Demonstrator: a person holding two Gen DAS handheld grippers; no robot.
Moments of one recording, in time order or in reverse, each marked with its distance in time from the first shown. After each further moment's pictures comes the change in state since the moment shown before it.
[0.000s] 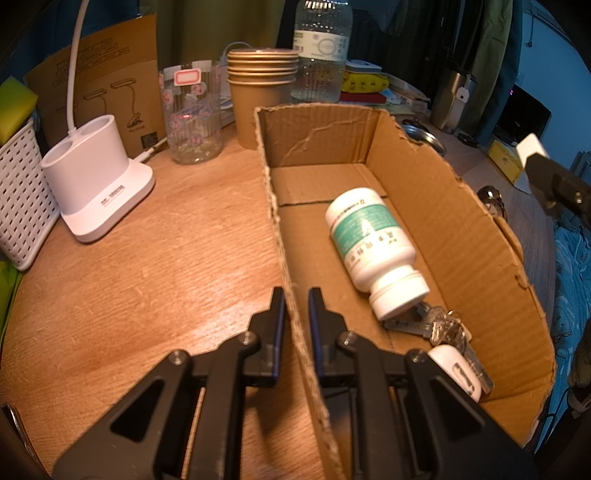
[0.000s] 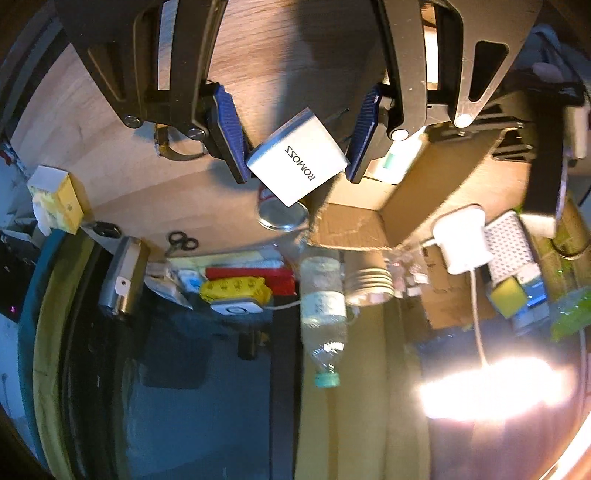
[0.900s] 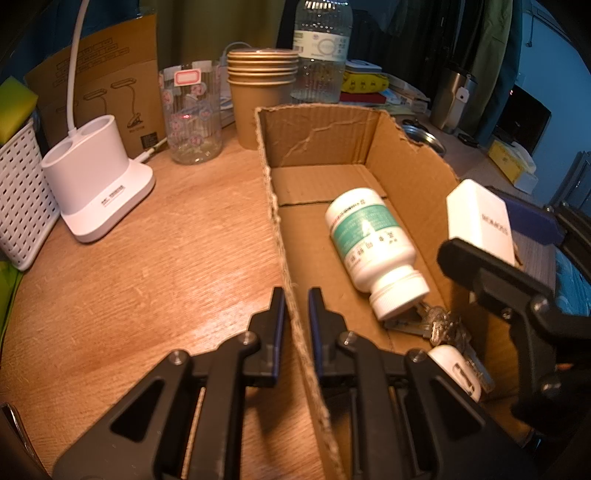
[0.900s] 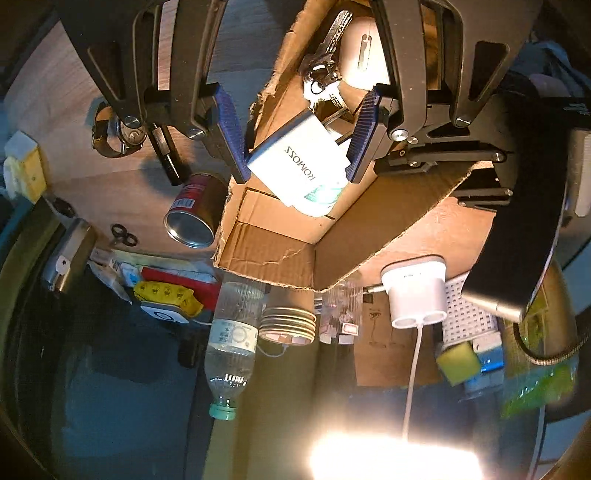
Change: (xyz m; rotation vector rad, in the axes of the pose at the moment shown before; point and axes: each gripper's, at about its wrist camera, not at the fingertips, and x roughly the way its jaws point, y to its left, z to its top) left arm 0.000 -0.001 0.000 0.000 -0.001 0.000; right arm 0.032 0.066 -0.021 -0.201 0.097 0.064
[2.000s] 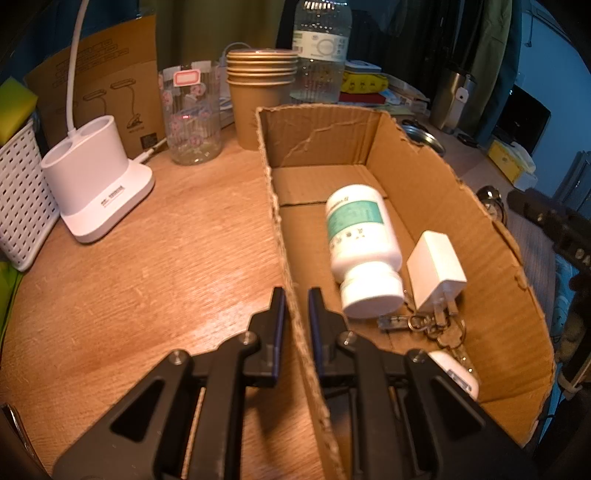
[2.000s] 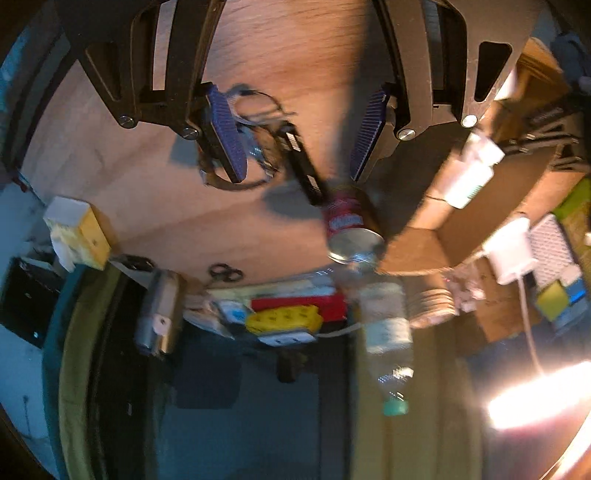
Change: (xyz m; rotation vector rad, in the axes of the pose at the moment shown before) left arm -0.002 0.001 0.000 -0.001 -0.001 -0.001; right arm -0.010 -0.119 -0.034 0.292 0.013 -0.192
